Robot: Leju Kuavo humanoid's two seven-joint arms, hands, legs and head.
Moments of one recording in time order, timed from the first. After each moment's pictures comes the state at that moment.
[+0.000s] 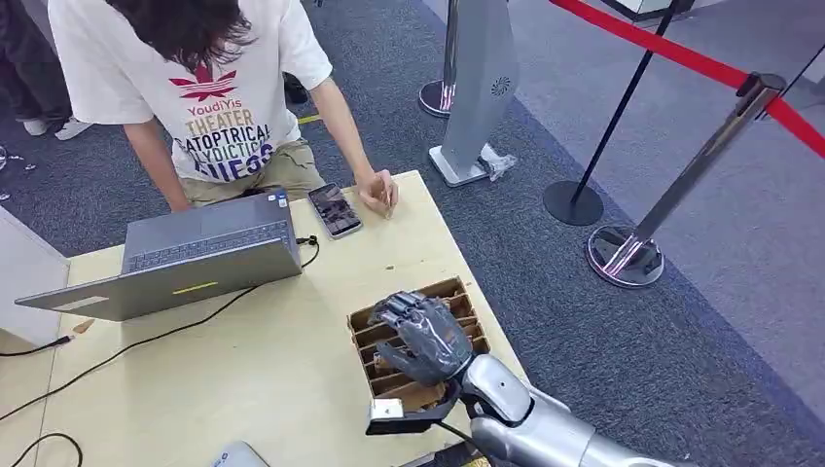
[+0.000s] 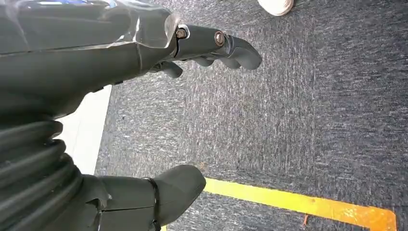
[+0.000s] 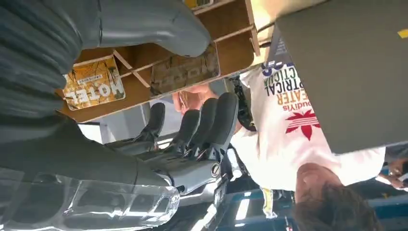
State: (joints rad) left arm -0.04 -0.06 0.95 -0.23 -1.00 0.28 0.09; right arm -0.12 -0.31 0.63 -1.35 0.95 -0.56 -0.15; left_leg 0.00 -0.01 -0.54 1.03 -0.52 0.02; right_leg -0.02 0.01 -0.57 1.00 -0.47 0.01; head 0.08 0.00
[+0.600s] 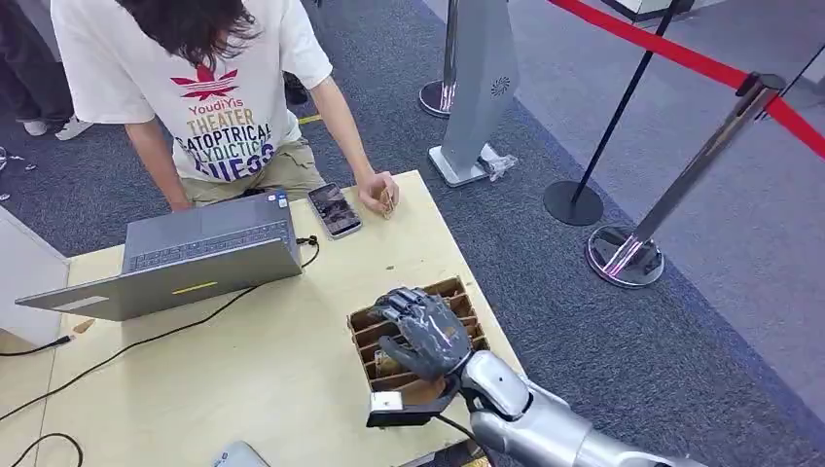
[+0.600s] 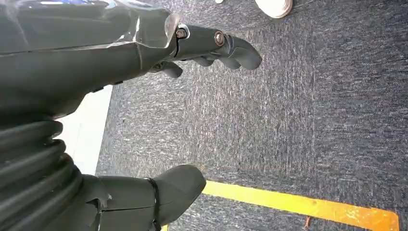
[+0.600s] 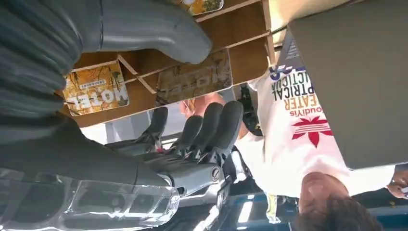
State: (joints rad) left arm -0.04 -0.06 0.95 -0.23 -1.02 0.28 0.09; right arm -0.14 -0.31 0.62 -1.30 0.95 -0.56 -0.15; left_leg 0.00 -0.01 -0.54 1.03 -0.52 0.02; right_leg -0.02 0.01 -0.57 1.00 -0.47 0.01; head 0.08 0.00
